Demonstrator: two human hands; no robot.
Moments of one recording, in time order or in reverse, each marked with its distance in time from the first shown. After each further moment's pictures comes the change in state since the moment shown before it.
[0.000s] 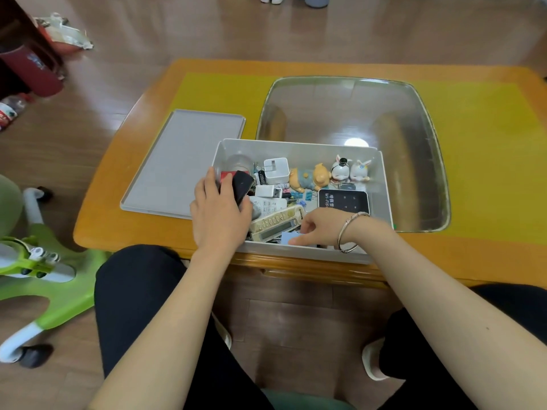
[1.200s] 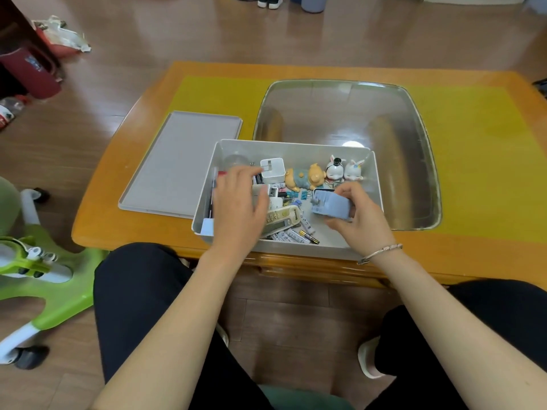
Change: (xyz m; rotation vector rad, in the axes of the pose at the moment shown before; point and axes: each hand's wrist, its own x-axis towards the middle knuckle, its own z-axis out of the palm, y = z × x) left_hand -0.018 0.034 -0.017 -0.417 0.195 0.268; right_hand -0.050 0.032 0.022 0.561 0.815 -0.157
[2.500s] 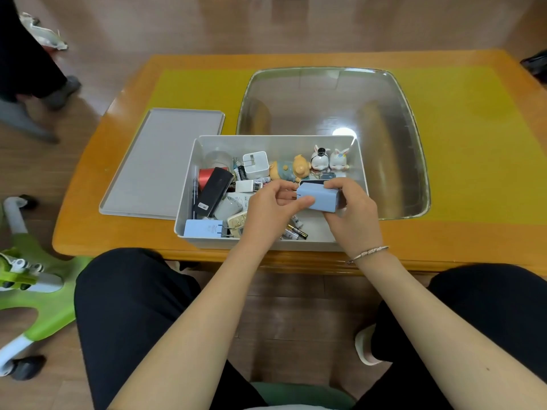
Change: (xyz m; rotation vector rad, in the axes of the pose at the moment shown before) left_hand 0.002 0.038 0.051 -0.570 -0.390 -0.370; right_hand -0.002 0.021 0.009 -0.207 0.333 -0.237
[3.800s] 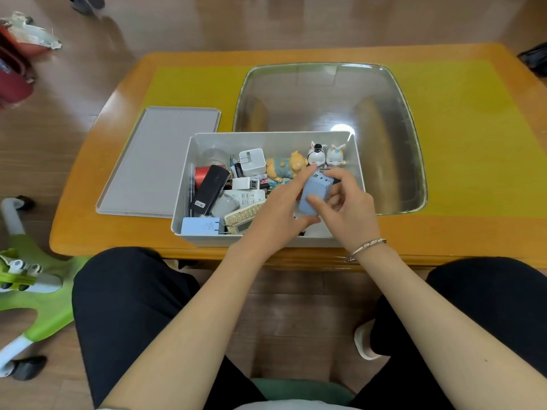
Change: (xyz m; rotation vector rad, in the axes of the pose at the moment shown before) left_hand -0.004 -0.005 0.008 0.292 -0.249 0.354; right_hand 0.002 -0.005 -0.002 0.129 -0.035 0.119
